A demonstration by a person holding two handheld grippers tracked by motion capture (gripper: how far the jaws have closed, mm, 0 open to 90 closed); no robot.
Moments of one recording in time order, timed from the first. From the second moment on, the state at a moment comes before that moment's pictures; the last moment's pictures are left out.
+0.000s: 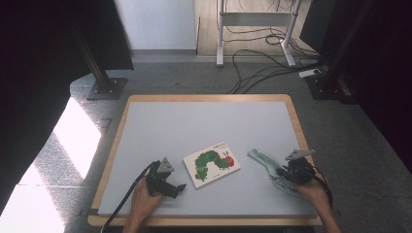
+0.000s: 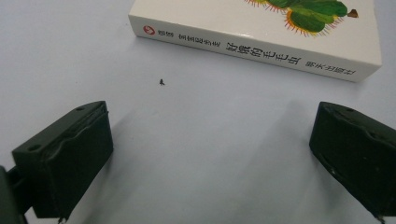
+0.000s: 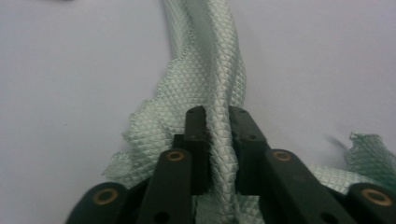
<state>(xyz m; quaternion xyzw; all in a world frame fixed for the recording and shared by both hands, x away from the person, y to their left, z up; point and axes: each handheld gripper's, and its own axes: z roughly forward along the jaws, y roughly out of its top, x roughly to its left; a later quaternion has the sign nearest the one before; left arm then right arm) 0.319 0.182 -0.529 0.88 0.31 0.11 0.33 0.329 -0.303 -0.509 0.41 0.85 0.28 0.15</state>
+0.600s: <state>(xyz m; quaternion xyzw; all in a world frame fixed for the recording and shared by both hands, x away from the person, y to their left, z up) 0.318 0.182 -0.529 0.88 0.31 0.11 0.33 0.336 -0.270 -0.464 0.36 0.85 0.34 0.17</state>
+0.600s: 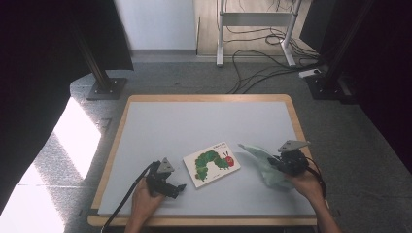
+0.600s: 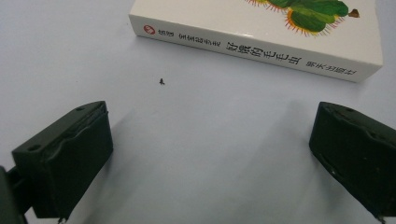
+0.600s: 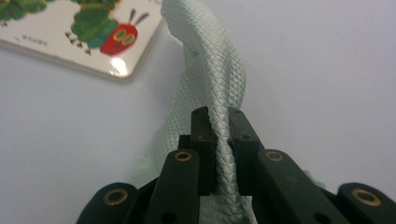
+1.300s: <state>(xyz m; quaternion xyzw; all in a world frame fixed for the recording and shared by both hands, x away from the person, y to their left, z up) 0.318 0.182 -0.529 0.88 0.31 0.11 0.33 0.373 -0.198 -0.436 0.31 0.85 0.38 0.16</state>
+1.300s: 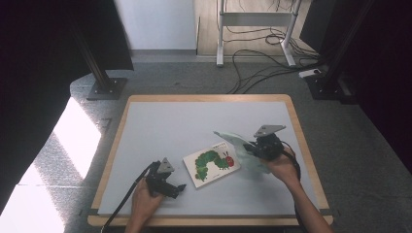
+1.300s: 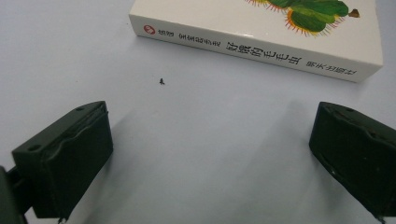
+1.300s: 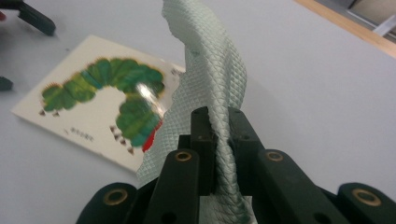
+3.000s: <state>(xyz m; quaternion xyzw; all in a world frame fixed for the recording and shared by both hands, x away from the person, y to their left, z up) 0.318 0.182 -0.529 0.88 0.32 0.11 0.34 0.423 -0.066 -0.500 0.26 0.89 0.35 0.11</state>
